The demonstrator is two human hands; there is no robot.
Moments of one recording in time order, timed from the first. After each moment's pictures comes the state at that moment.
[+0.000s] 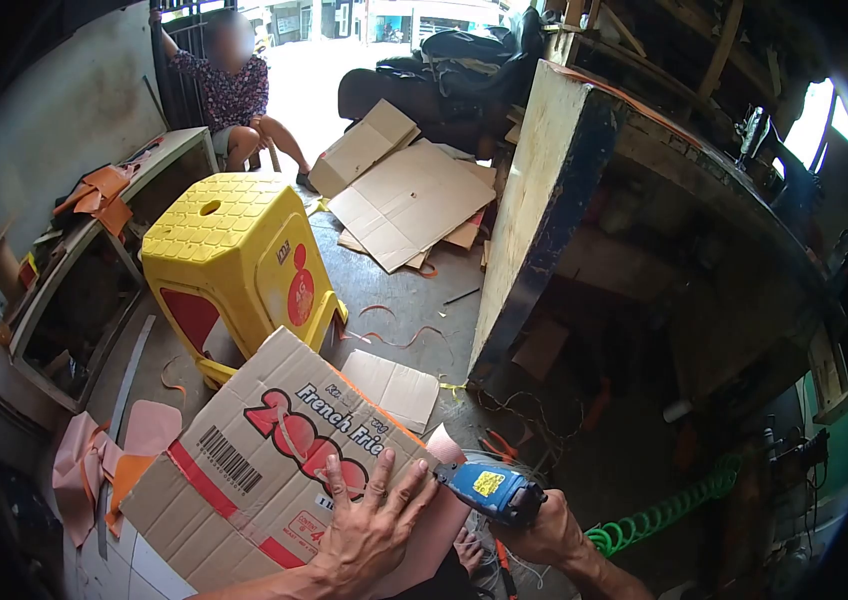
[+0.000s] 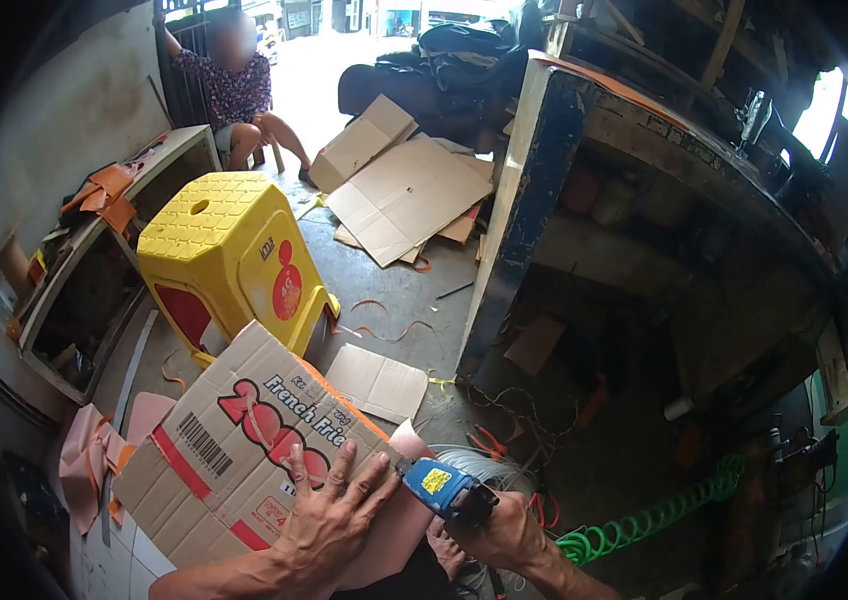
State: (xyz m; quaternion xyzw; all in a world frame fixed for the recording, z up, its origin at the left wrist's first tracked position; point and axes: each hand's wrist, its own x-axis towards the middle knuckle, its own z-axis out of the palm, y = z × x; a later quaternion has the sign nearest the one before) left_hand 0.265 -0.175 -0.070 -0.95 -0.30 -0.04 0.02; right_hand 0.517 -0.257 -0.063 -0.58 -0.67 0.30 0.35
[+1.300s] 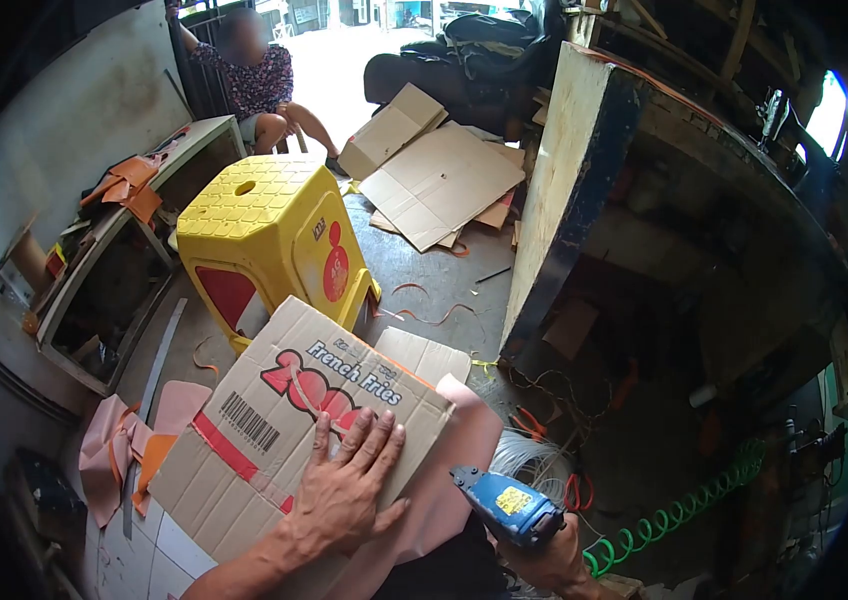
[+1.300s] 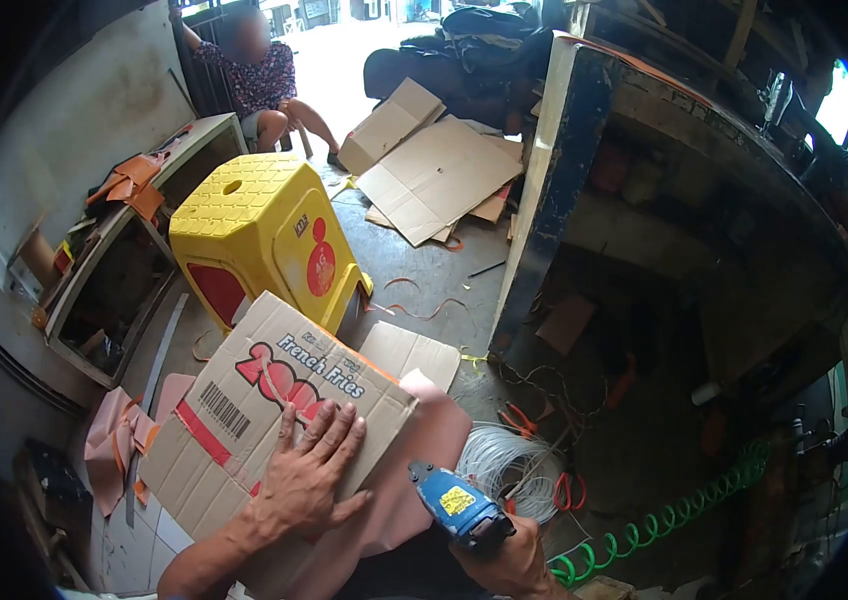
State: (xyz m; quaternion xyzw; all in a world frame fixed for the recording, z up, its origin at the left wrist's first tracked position) left_hand 0.215 -0.161 -0.046 -0.94 -0.35 -0.02 -0.04; right_hand 0.458 -0.305 -0.047 -0.65 -0.54 0.35 0.41
